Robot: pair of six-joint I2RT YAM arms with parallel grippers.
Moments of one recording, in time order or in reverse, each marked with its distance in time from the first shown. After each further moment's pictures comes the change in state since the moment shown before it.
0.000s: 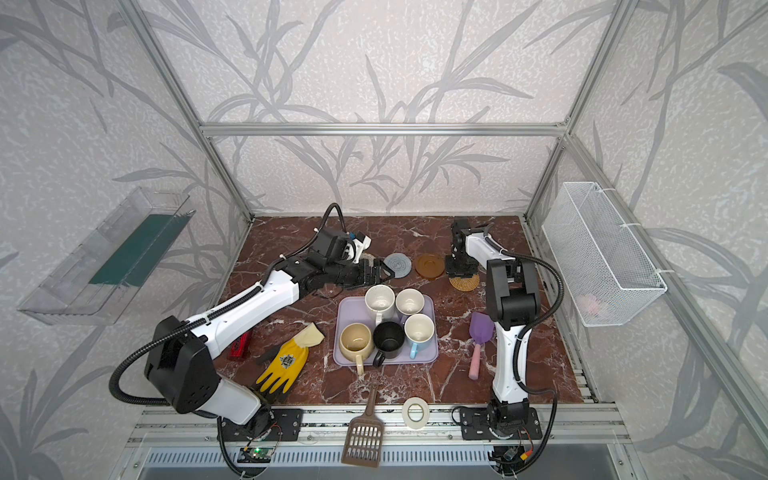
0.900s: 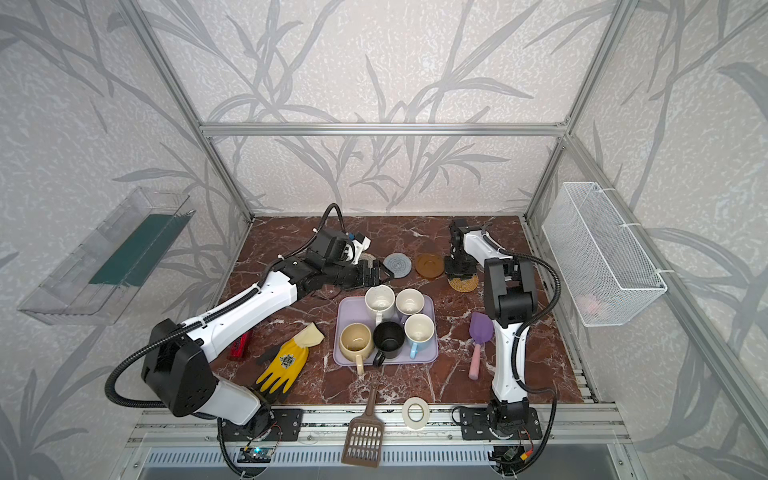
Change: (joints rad) left arm -0.005 -0.017 0.000 -0.028 0.000 0.004; right arm 0.011 0.074 0.104 -0.106 0.010 0.009
